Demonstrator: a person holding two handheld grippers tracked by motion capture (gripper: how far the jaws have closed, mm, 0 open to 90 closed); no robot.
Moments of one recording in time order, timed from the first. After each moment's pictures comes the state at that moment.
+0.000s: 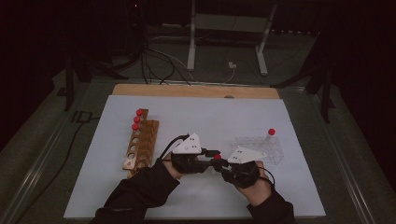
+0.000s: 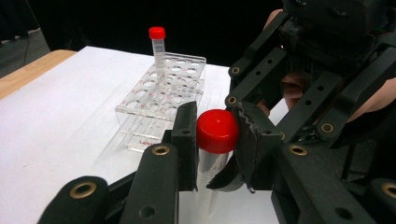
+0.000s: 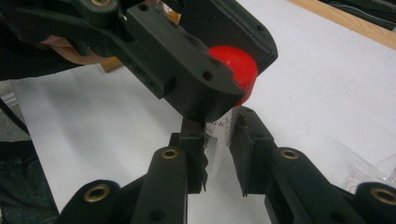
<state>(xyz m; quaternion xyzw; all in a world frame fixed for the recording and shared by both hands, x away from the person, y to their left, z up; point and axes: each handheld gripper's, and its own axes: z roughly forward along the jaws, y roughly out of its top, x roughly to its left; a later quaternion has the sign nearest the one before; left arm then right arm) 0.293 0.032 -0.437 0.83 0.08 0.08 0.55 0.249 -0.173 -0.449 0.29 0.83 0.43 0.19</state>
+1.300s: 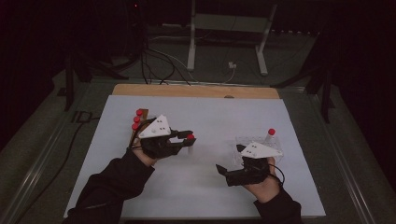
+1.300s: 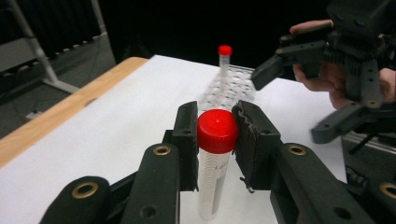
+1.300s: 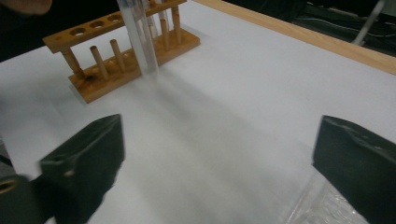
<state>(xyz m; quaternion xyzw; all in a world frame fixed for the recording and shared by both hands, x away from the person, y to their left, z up) 0.304 0.110 -0.388 0.81 0.15 0.15 0.55 0.250 -0.196 -0.437 0.34 0.79 0.47 0.21</state>
